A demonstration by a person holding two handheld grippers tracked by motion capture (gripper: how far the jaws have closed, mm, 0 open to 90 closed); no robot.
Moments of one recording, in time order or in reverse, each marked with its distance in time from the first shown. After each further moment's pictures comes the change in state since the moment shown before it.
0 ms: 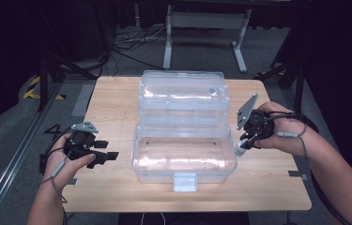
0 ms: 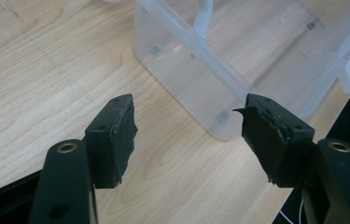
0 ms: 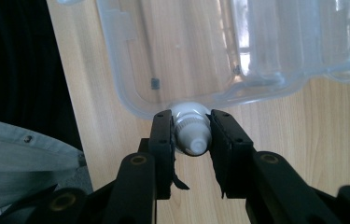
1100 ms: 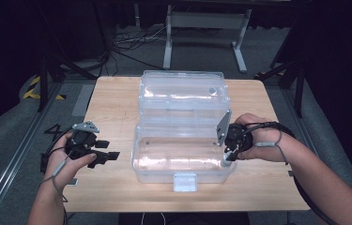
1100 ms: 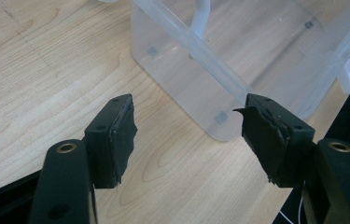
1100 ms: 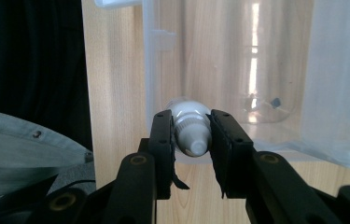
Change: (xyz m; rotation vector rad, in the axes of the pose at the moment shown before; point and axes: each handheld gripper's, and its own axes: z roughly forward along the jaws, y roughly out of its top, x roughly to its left) left arm 0.001 0.001 0.001 -0.002 -0.004 0.005; right arm 0.018 0.033 0.038 0.060 0.085 -0.153
